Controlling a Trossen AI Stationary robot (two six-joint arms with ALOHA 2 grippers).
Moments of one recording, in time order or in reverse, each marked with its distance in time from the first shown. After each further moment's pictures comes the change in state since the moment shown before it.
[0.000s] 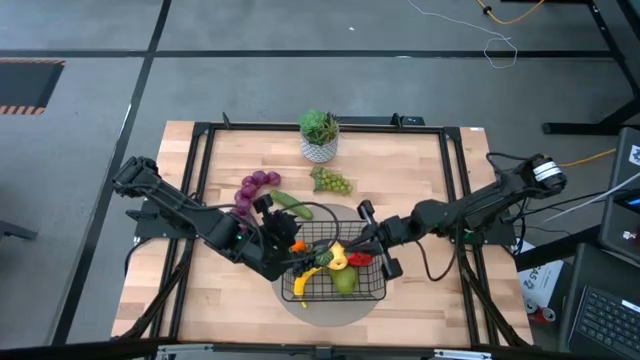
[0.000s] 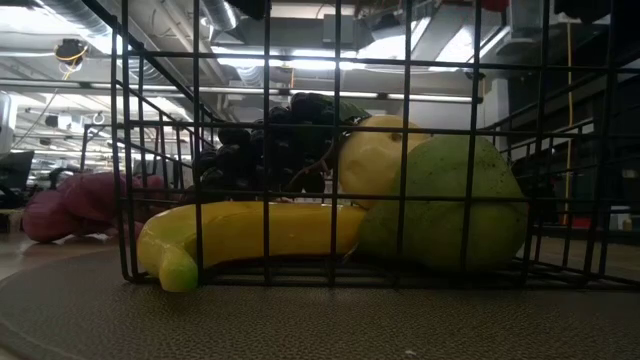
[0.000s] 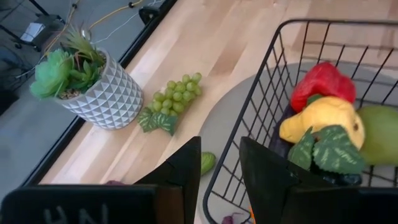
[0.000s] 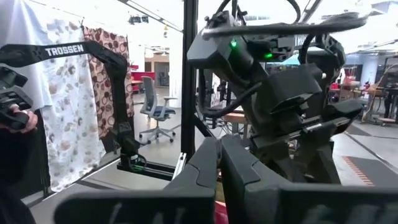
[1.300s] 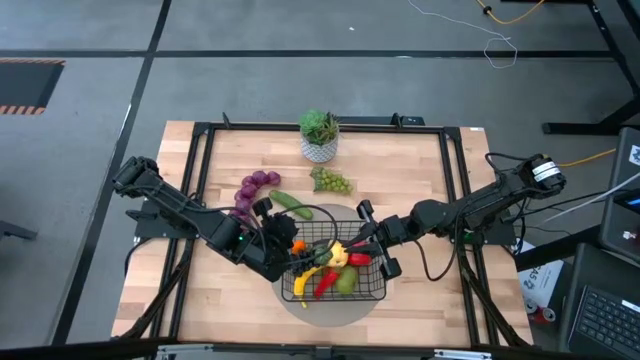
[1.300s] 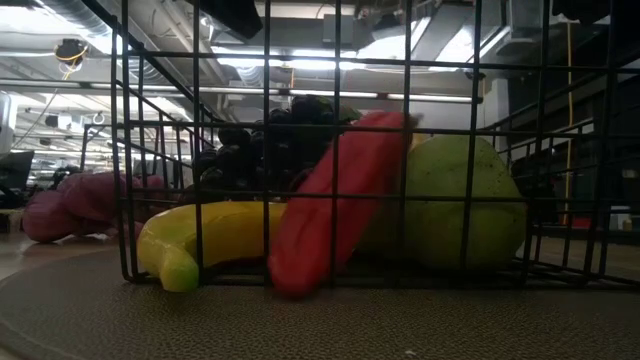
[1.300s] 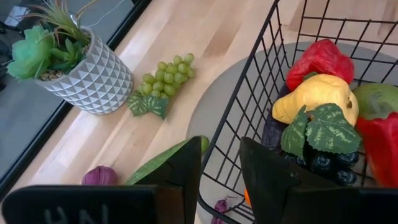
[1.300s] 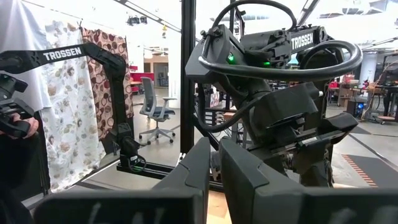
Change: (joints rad) left arm 0.000 0.000 -0.046 0.000 0.057 -0.047; right arm 0.001 0.006 0.000 0.007 0.001 0.011
